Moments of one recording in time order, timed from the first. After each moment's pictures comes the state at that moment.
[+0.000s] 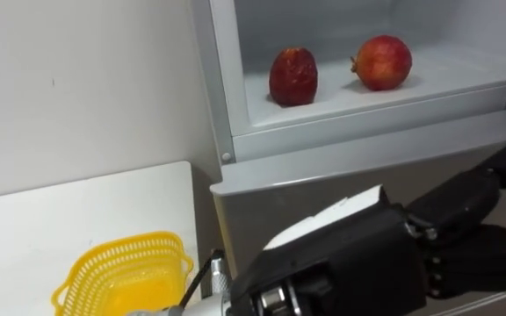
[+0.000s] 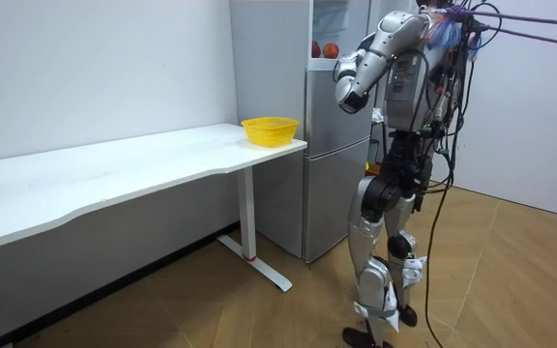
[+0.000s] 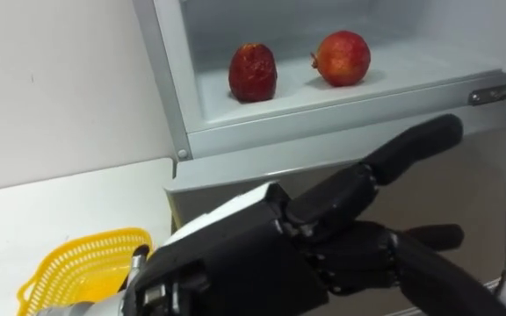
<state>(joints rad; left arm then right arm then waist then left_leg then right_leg) -0.40 0.27 -0.42 -0.48 -0.67 0.10 -0.64 0.03 -0.30 0.21 1.20 -0.47 0.12 0.12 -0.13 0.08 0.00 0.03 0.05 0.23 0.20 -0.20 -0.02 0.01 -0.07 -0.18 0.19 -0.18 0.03</state>
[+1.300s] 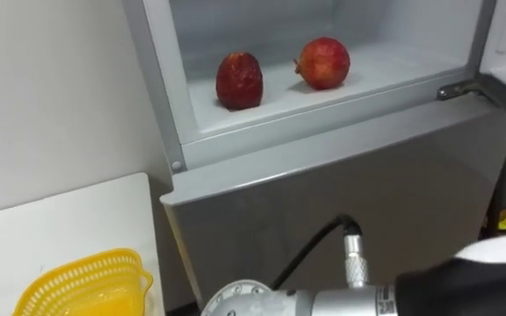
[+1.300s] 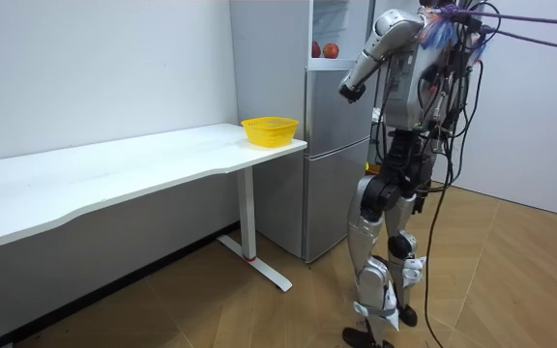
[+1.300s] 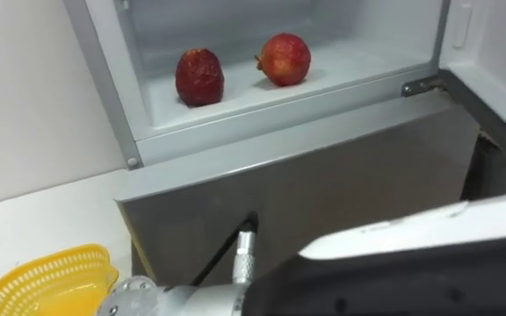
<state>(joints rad) -0.67 0.09 -0.63 -0.43 -0.66 0.11 -0.59 -0.03 -0.31 0.30 1.21 -0.43 0.12 0.12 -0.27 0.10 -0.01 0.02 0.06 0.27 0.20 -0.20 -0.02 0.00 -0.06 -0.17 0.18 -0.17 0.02</state>
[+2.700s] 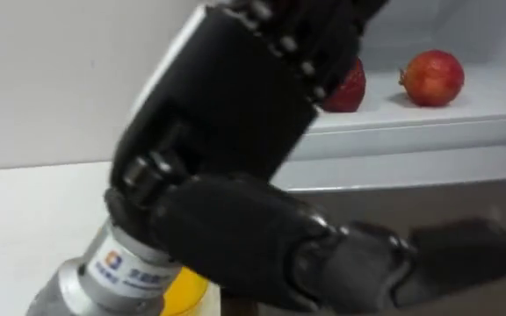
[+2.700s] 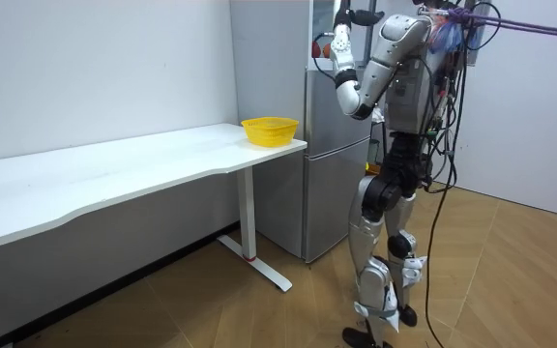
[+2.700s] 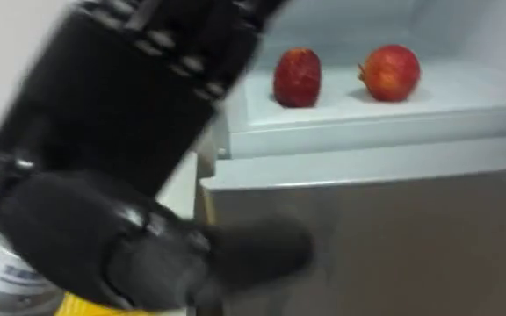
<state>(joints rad) -0.36 0.18 -0.11 -0.65 -0.63 -0.01 -0.21 0.03 -0.27 0.16 1.21 -0.44 0.05 0.03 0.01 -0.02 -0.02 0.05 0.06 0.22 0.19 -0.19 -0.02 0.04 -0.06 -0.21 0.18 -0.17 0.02</state>
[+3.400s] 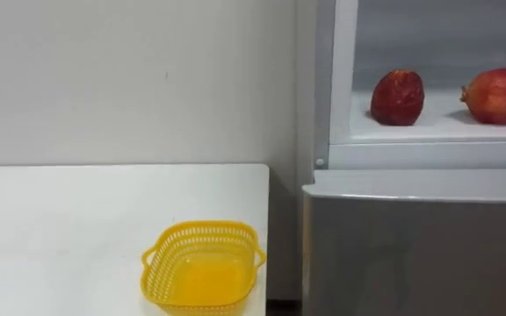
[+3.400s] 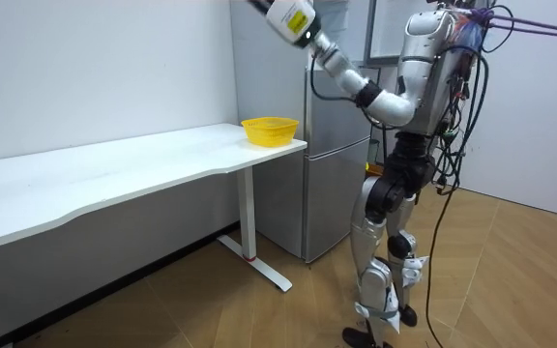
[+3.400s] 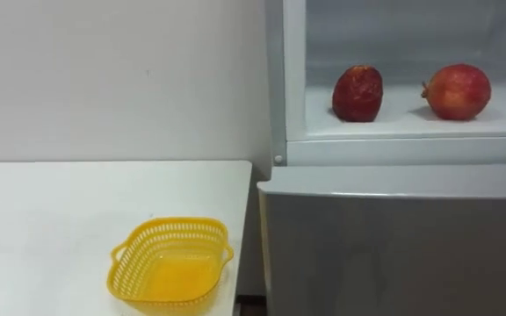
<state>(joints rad) 0.11 0.21 0.51 -0.38 -0.22 -0.13 0.44 0.18 -0.26 -0.04 1.20 -0.47 0.04 -0.01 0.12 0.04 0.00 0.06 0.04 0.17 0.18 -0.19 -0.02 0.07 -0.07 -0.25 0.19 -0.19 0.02</state>
